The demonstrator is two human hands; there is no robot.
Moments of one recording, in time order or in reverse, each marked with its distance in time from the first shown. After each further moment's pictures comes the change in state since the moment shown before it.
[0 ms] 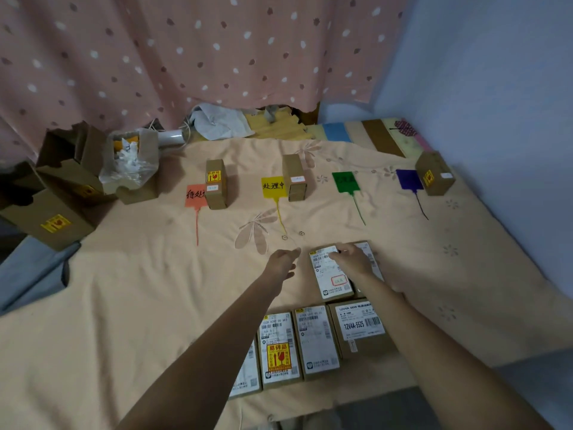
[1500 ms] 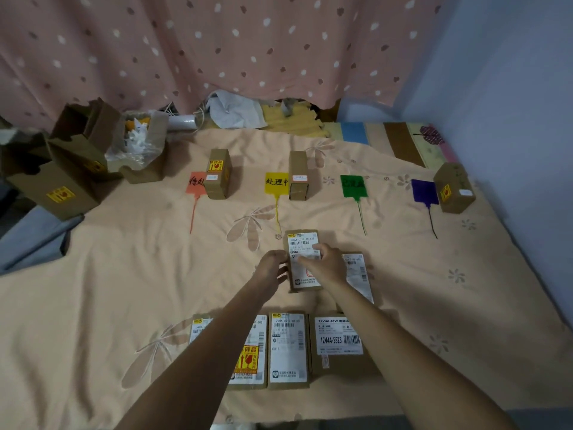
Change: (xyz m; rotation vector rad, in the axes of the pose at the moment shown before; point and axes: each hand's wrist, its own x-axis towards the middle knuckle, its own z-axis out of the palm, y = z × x) left_hand -0.026 0.013 0.040 -0.360 0.093 -0.053; right_hand 0.020 -0.007 0.014 -0.083 -0.060 -0.173
